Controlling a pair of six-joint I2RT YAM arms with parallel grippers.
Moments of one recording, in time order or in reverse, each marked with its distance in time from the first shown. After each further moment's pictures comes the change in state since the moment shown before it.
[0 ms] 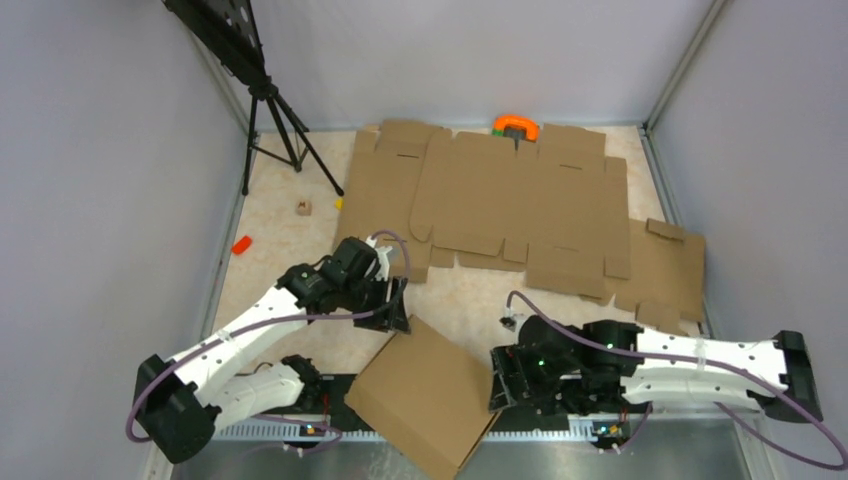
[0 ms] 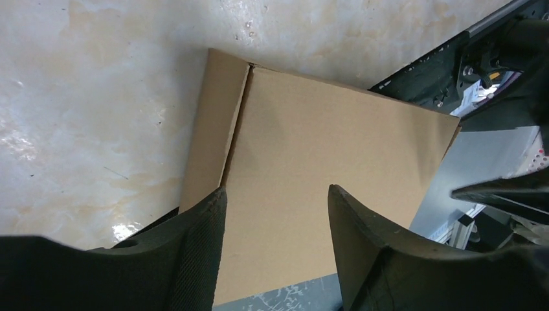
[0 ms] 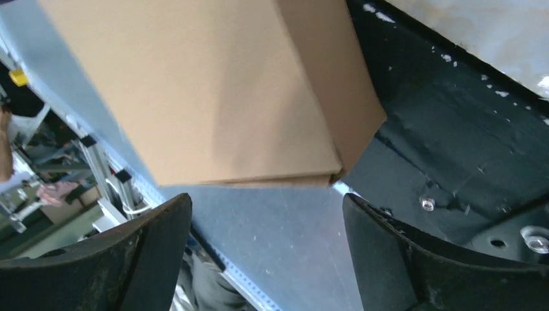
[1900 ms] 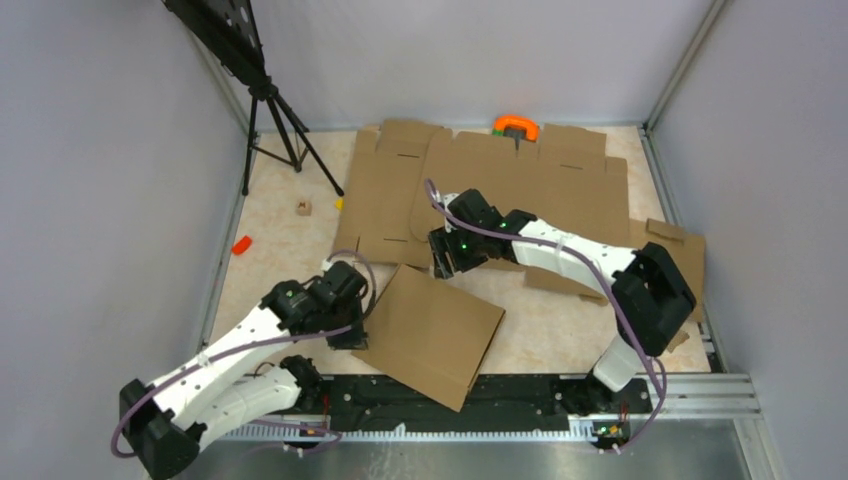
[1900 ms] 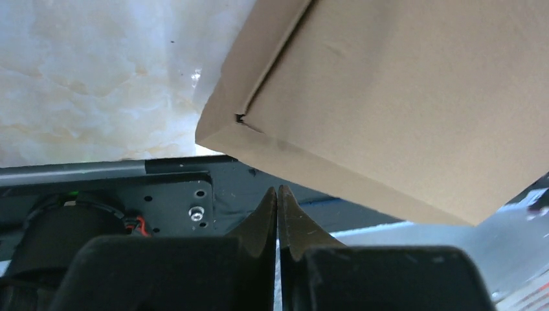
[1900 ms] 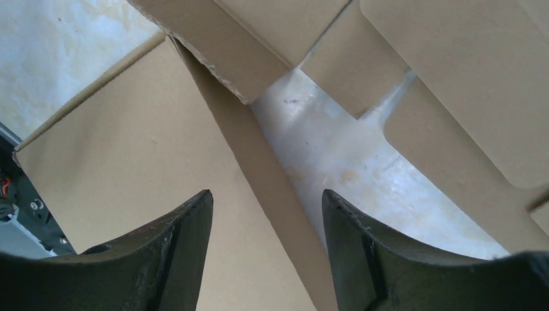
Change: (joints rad) left arm -0.050 -0.104 -0.034 -0.284 -0.314 -0.299; right arm -0.531 0.947 0.651 0.299 0.088 -0.750
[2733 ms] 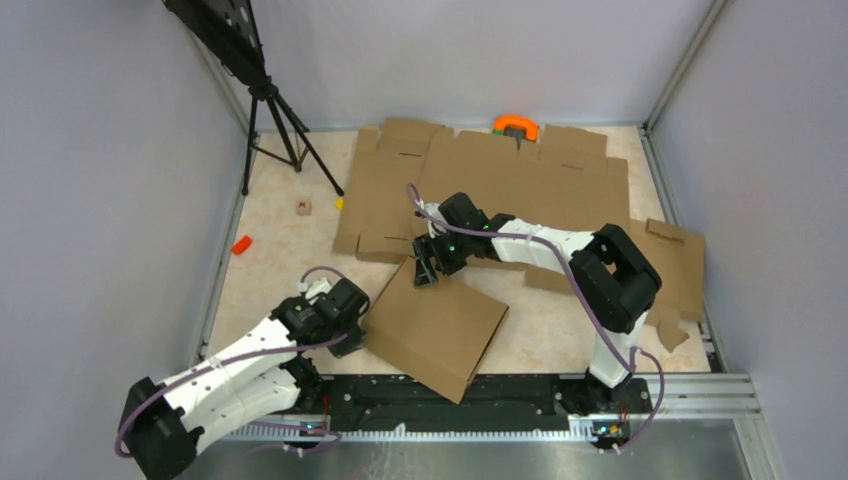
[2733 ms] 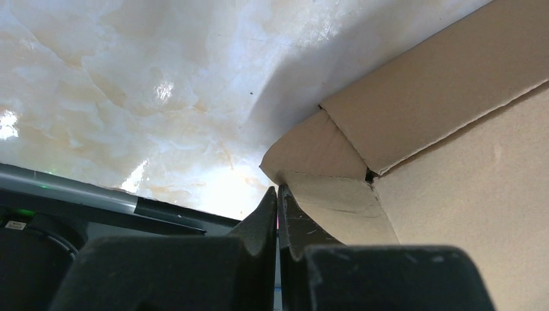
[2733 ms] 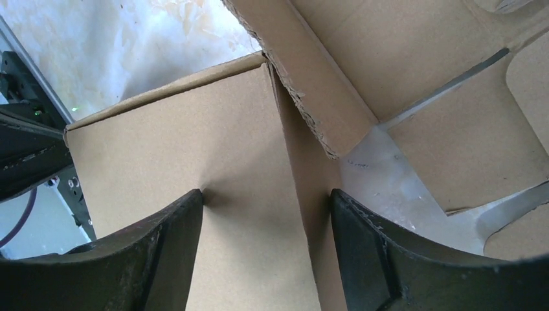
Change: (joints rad) left arm -0.017 -0.084 -0.235 0.140 -0.219 -0.460; right arm -0.017 0.206 0.010 0.224 -0.295 -0.048
